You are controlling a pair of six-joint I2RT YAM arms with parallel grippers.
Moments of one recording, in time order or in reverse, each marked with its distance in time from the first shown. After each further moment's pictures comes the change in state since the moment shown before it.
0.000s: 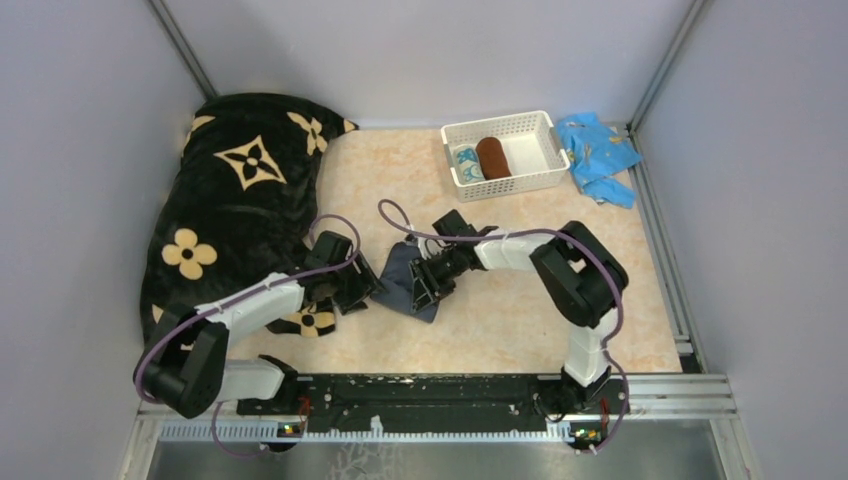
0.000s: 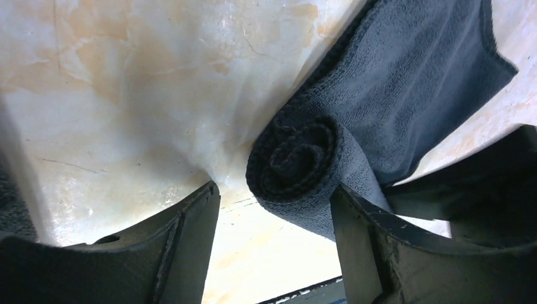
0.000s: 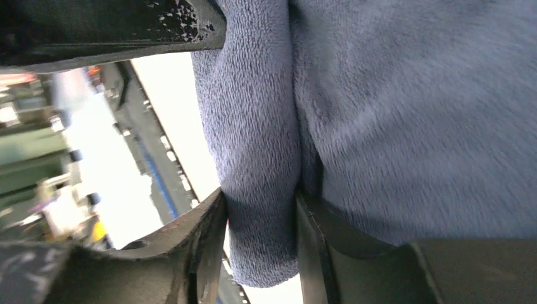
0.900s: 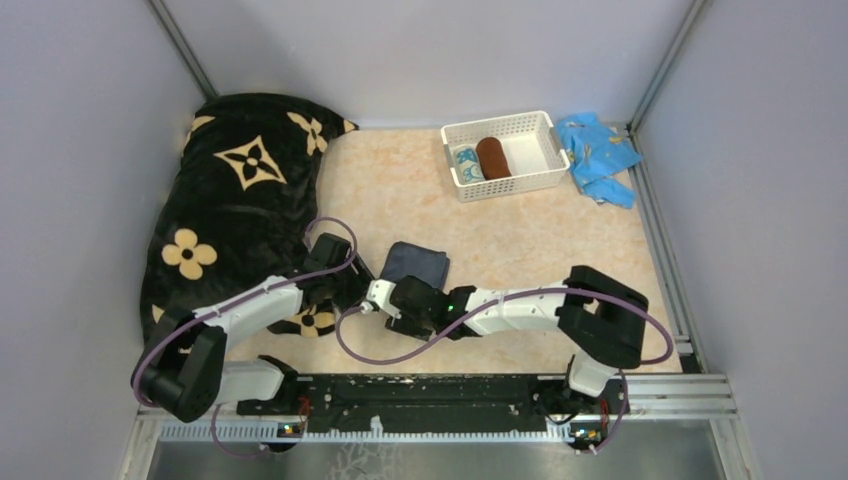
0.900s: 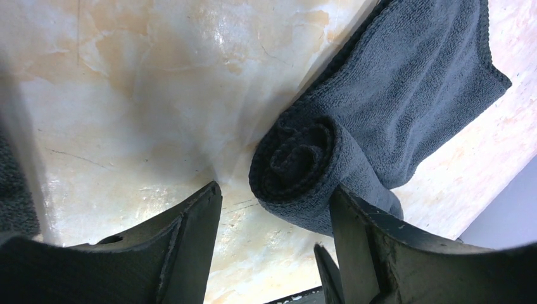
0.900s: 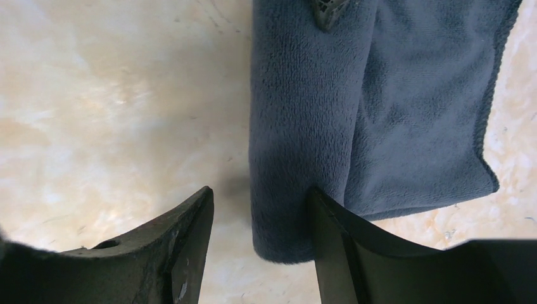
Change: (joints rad) left arm 0.000 -0.017 -0.021 0.014 -0.026 -0.055; right arm 0.499 -0.285 -0.150 0.060 1.016 -0.460
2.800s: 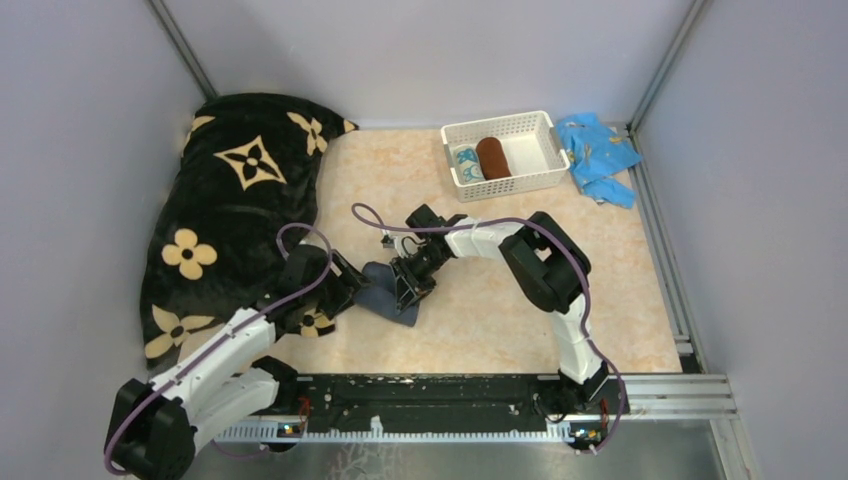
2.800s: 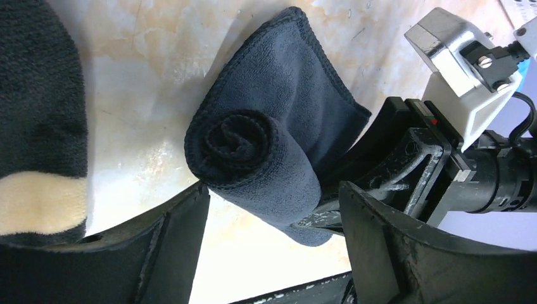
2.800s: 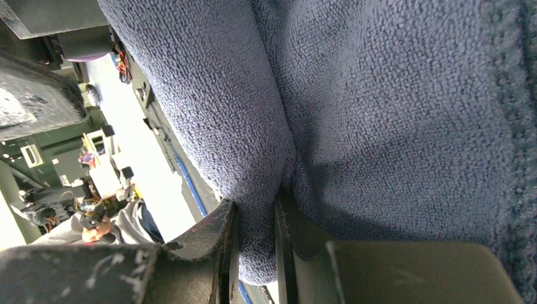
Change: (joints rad) left arm 0.012 -0.353 -0.083 -0.089 -0.068 -0.061; right arm -0.435 0.458 0.435 -0.306 -1.028 0.413
